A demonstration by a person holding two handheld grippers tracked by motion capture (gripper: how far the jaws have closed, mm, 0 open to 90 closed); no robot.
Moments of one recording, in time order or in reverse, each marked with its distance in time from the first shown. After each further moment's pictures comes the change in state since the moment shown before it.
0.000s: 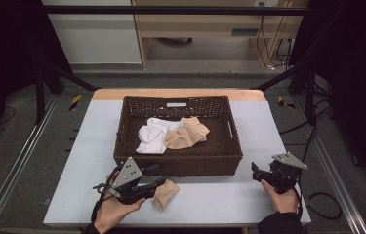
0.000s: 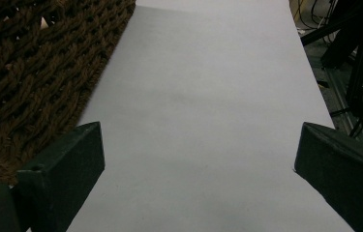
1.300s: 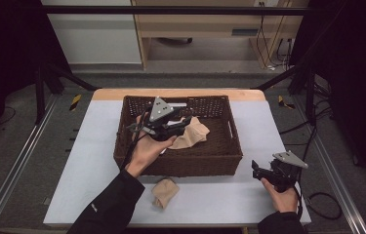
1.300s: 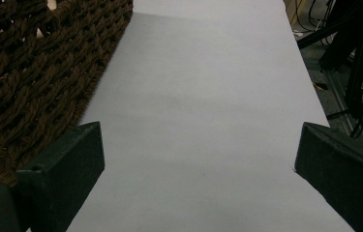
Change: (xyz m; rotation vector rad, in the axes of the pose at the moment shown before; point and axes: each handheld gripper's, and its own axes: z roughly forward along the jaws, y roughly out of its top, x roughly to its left) left arm 0.039 0.127 0.091 -0.086 0.138 0.012; right arm -0.002 0.003 0.002 -0.017 -0.006 0.010
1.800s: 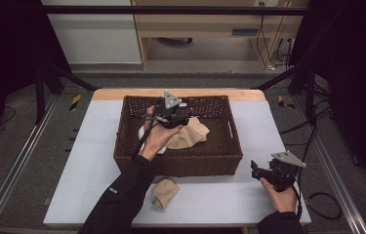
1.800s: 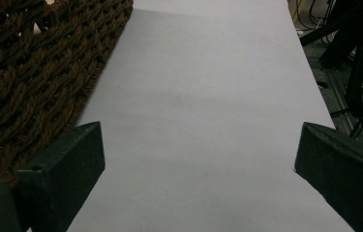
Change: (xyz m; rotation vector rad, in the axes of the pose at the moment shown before) left arm 0.033 -0.027 0.071 0.154 0.128 -0.004; right arm 0.002 -0.001 0.004 0.012 0.001 -0.003
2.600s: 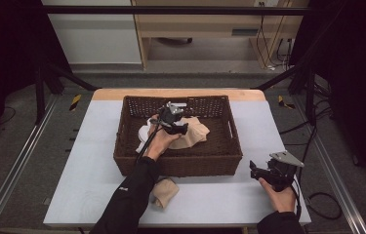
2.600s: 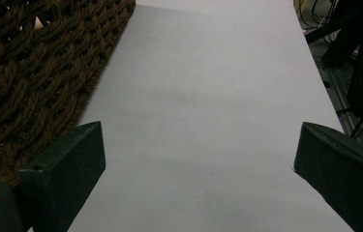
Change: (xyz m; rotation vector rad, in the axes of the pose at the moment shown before) left arm 0.009 -0.044 0.046 0.204 0.020 0.002; right arm 0.003 0.000 0.002 0.007 0.003 -0.008
